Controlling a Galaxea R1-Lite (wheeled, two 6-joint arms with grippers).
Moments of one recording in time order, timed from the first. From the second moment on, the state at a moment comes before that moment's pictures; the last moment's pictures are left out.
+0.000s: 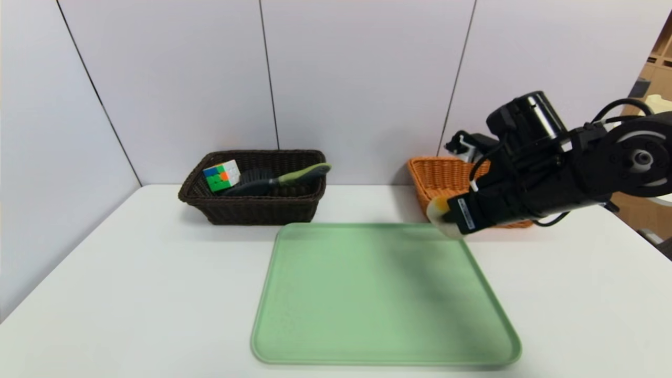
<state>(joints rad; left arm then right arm) 0.00 0.00 0.00 0.00 0.00 0.00 0.39 1.77 -1.36 0.39 0.01 -0.02</state>
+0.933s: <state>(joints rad) 0.00 0.00 0.00 0.00 0.00 0.00 0.10 2.02 -1.71 0.38 0.01 -0.02</state>
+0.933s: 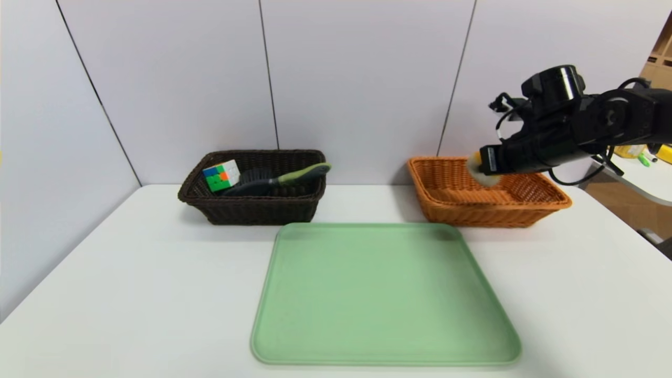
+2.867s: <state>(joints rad) 0.00 0.00 0.00 0.00 0.00 0.00 0.07 1.98 -1.74 0.47 0.01 0.00</state>
